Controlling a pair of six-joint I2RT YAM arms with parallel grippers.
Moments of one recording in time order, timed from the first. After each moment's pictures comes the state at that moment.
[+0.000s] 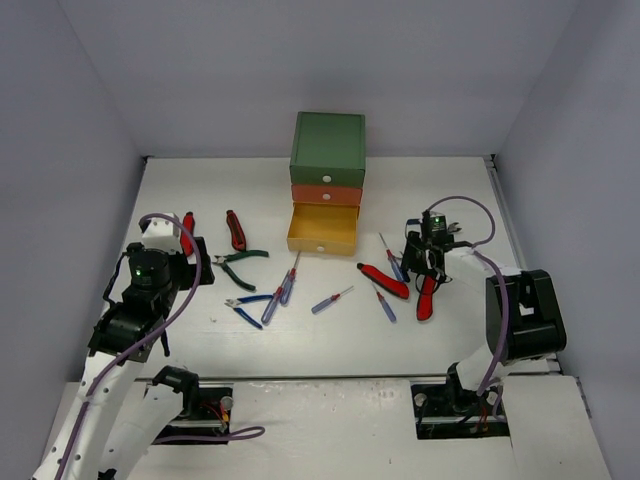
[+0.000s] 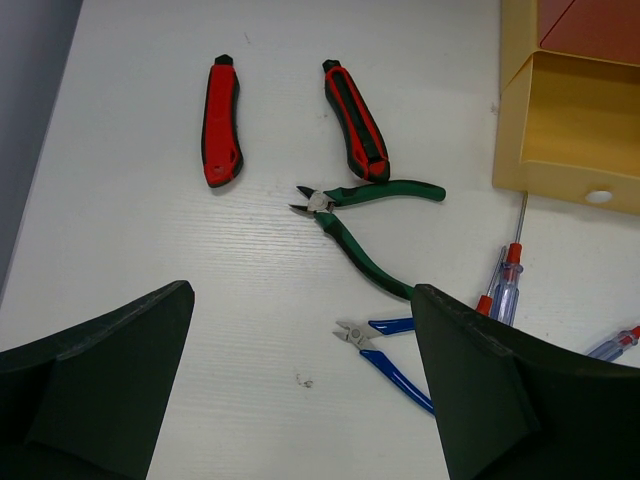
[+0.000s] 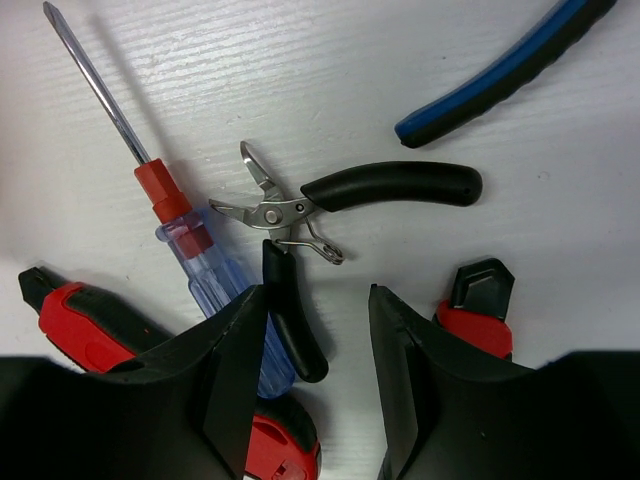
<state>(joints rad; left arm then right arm) -0.26 0.64 0.83 -0.64 -0.26 -0.20 0.16 1.55 0.76 -0.19 0.03 0.38</state>
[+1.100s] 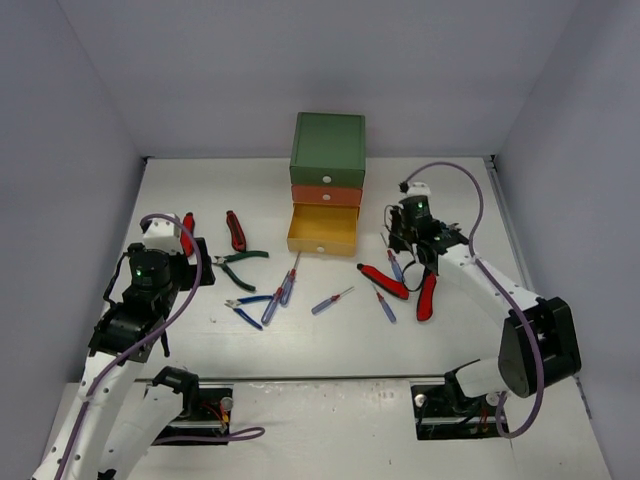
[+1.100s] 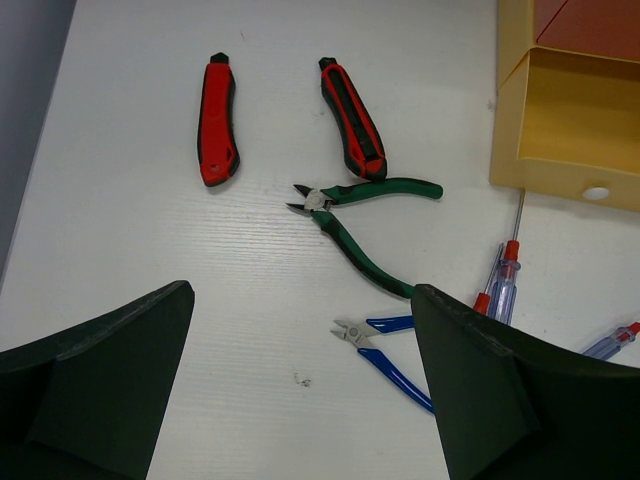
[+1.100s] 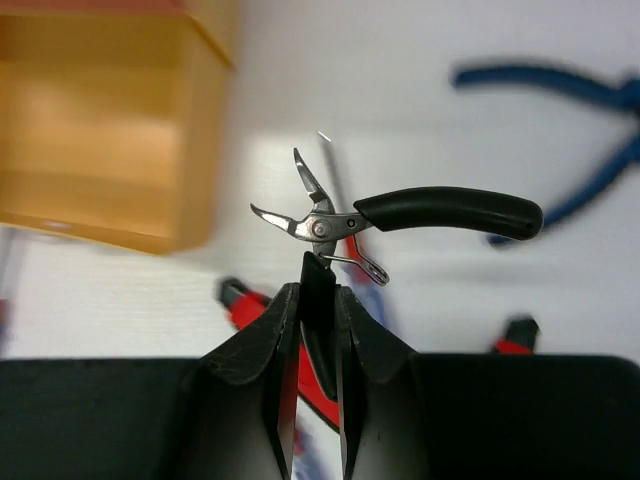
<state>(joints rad) -0.27 0.64 0.83 -0.64 -0.26 -0.20 0.38 1.40 0.94 -0.25 0.17 0.31</state>
